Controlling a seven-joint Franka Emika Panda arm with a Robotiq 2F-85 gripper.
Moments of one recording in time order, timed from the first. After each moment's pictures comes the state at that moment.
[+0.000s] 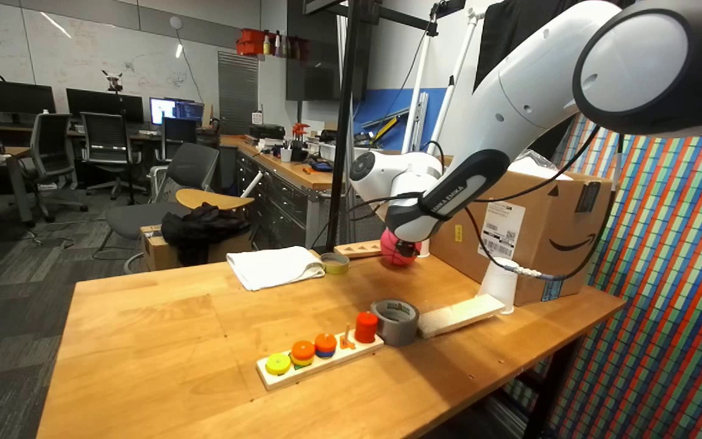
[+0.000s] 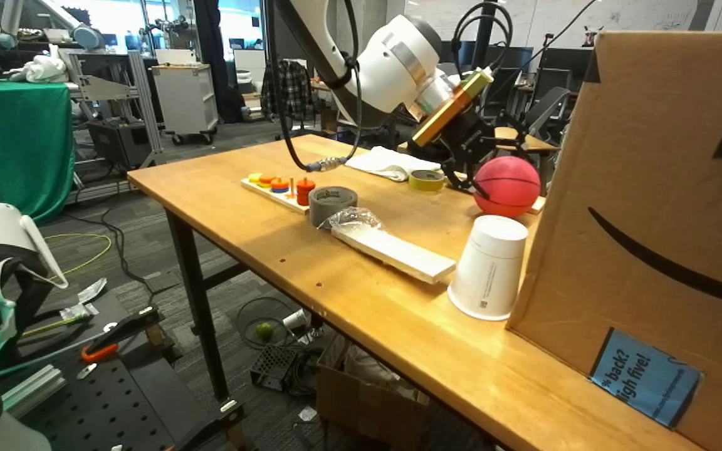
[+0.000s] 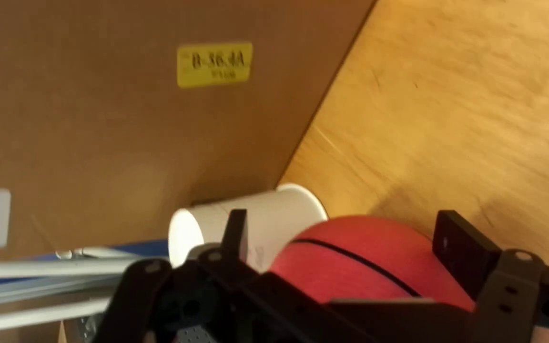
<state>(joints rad) 0.03 0.60 -0.12 -1.63 -1.11 2.18 0.19</state>
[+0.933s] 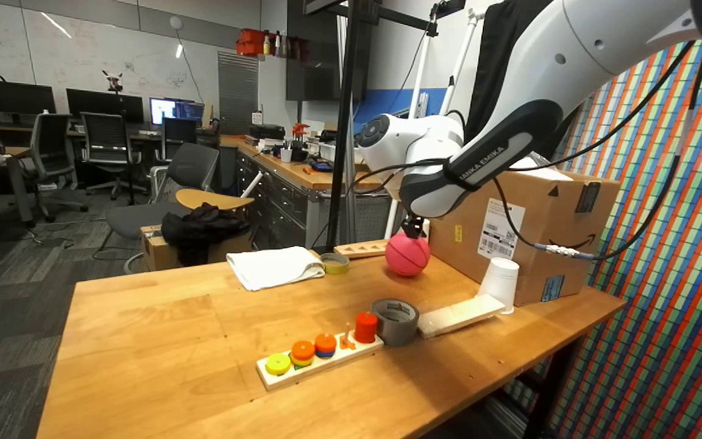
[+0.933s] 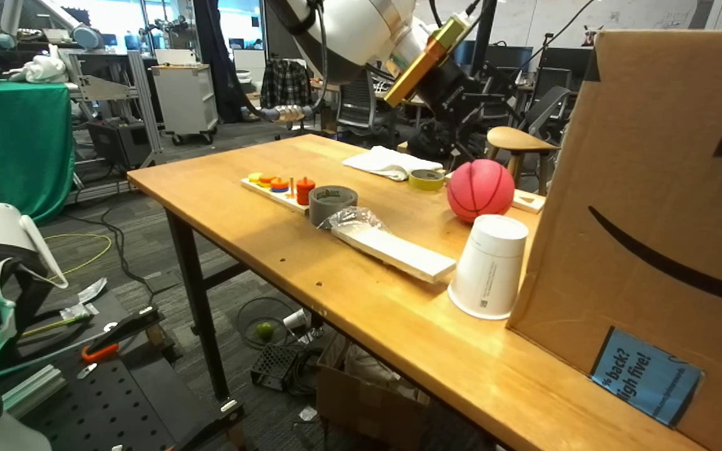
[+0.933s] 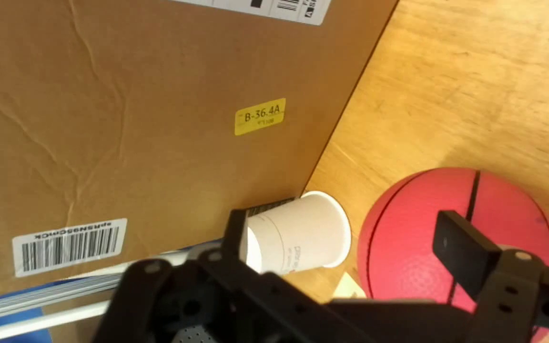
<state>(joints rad) 0.05 0.34 -0.07 -1.84 -1.13 2.15 0.29</state>
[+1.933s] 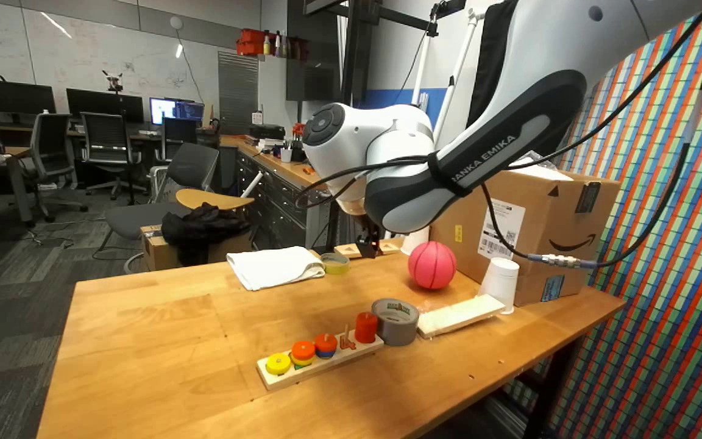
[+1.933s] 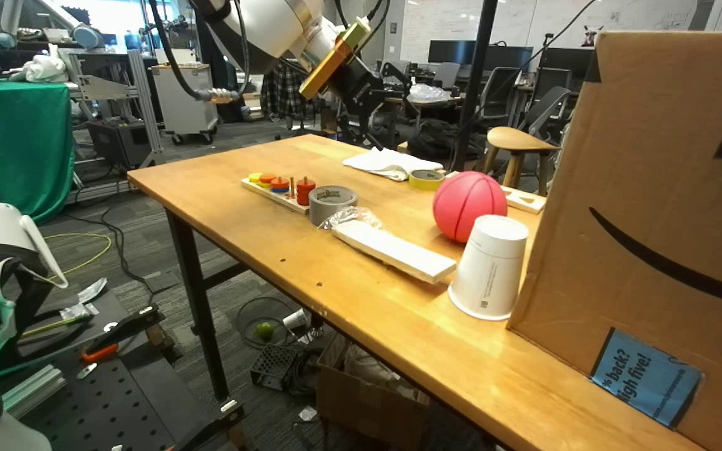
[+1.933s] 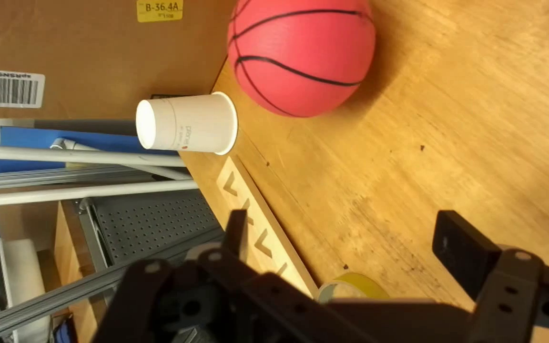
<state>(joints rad) 0.15 0.23 0.10 -2.00 -1.12 2.13 0.31</state>
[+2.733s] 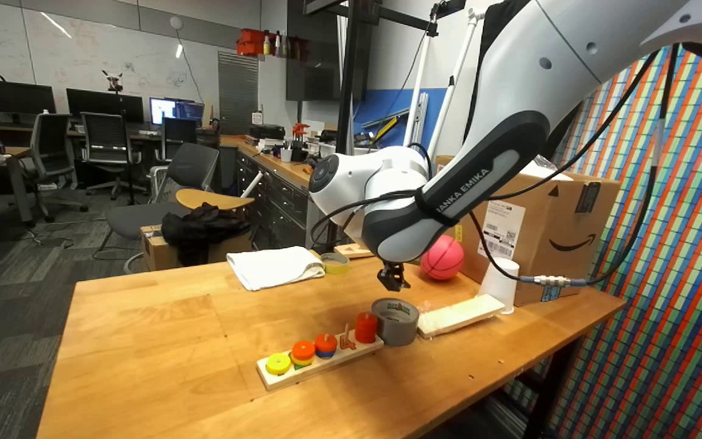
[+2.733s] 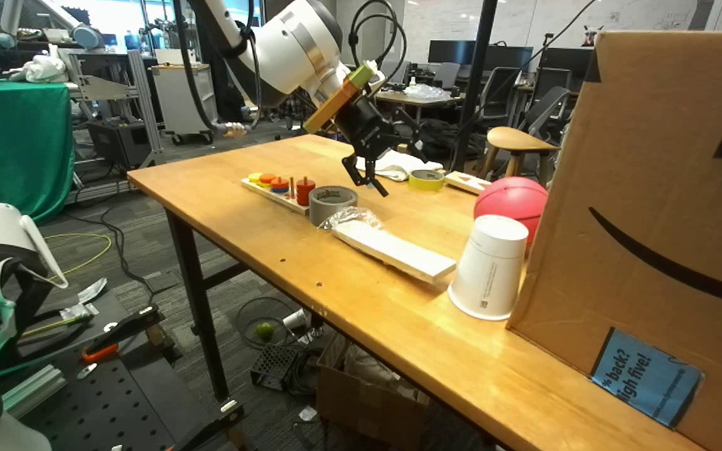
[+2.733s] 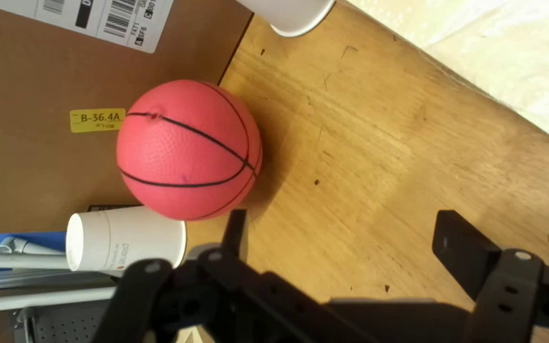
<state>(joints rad) 0.13 0.35 0.07 -1.99 -1.05 1.98 0.32</state>
